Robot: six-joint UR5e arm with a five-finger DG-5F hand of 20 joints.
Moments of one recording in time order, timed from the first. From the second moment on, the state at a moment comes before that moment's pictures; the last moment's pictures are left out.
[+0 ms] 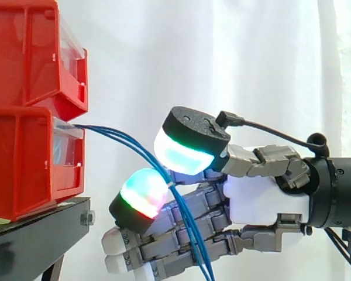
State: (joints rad) arm 0.09 -2.39 -1.13 -2.73 -1.40 -0.17
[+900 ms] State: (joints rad) arm 0.09 -2.39 -1.13 -2.77 -1.41 -0.18
